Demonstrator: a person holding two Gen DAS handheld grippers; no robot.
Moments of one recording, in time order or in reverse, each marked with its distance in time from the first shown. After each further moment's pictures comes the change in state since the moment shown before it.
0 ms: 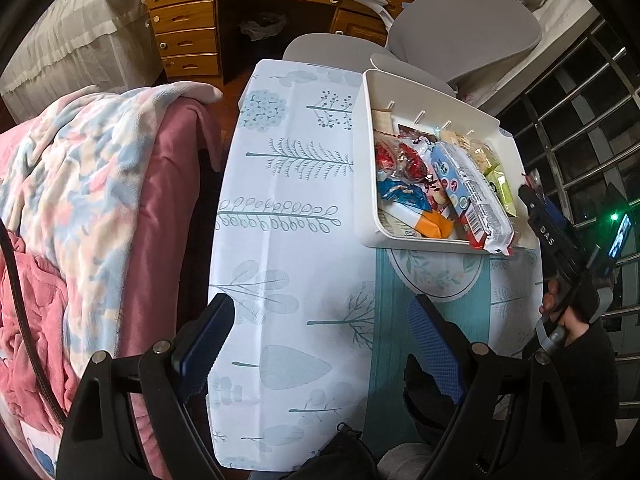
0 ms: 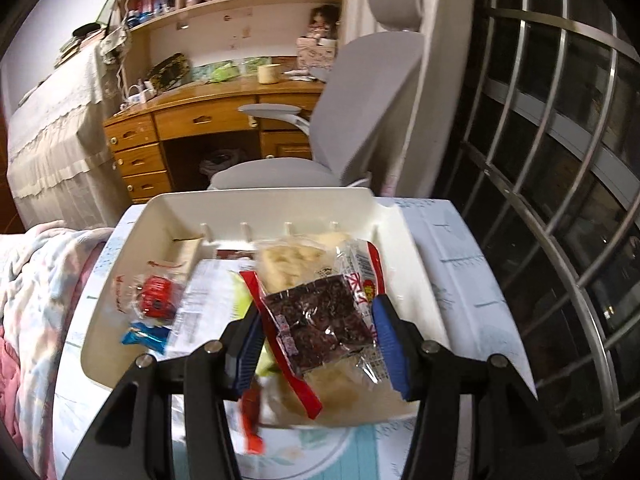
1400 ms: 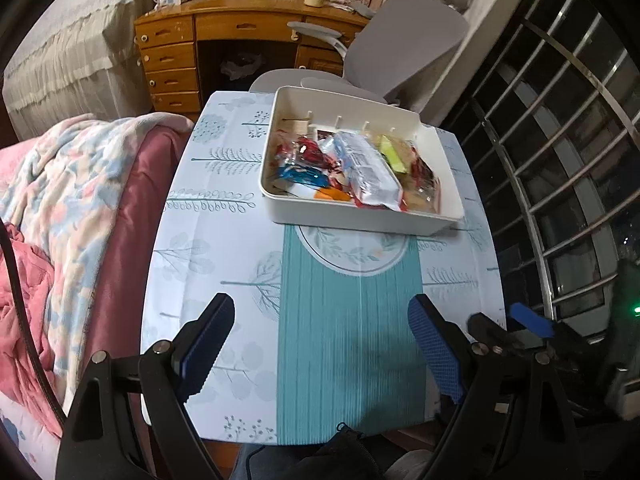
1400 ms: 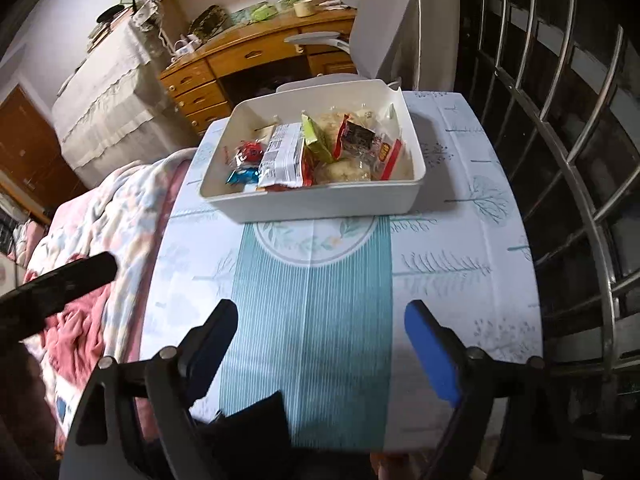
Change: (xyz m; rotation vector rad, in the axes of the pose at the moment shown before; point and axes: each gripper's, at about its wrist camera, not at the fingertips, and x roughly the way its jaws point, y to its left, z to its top) left arm -0.056 -0.129 -0.102 0.038 -0.172 -0.010; right arm -0.171 -0.058 -0.087 0.057 0.332 0.273
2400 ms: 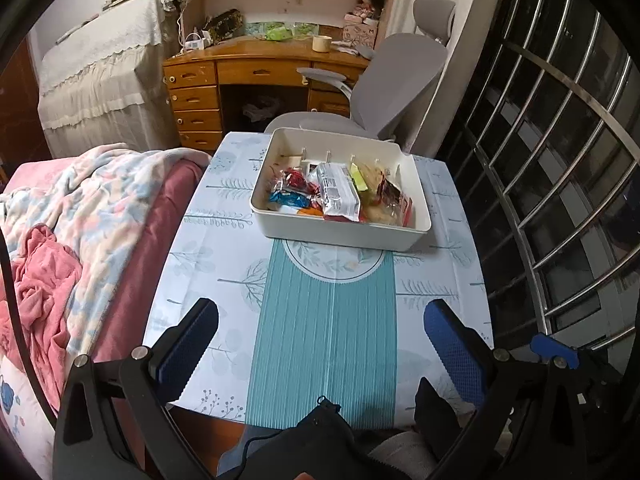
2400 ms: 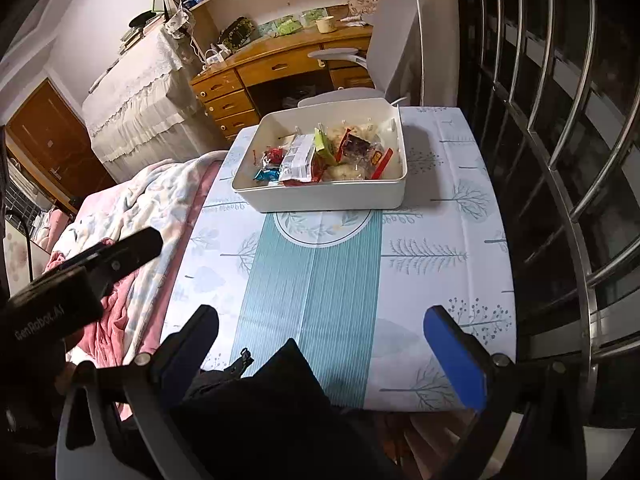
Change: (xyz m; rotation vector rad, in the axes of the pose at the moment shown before) left arm -0.071 -0.082 -0.054 -0.018 -0.168 0.104; right arm -0.078 -0.028 -0.033 -0.056 -0.052 0.081
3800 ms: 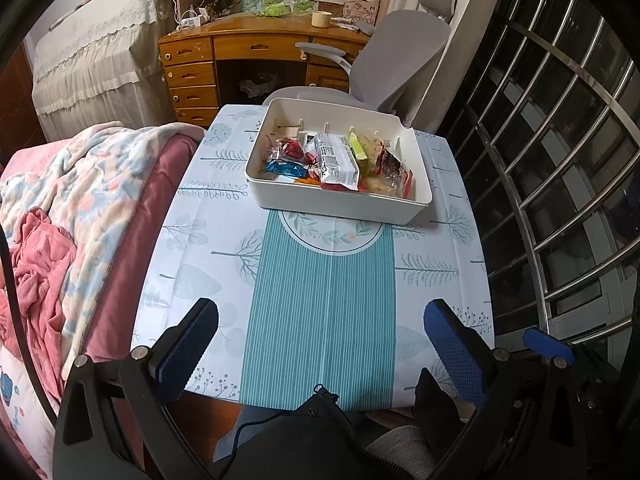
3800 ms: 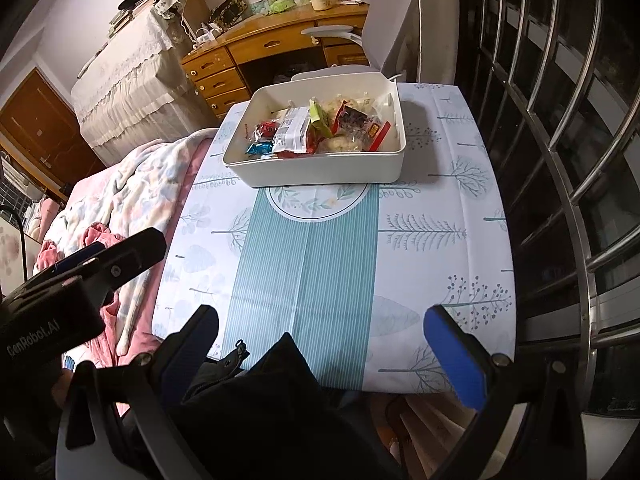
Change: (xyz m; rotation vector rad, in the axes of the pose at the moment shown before) left arm 0.017 0.001 -0.012 -0.001 0.084 -0.011; right arm 0.015 0.006 -0.008 0.005 0.088 -0.038
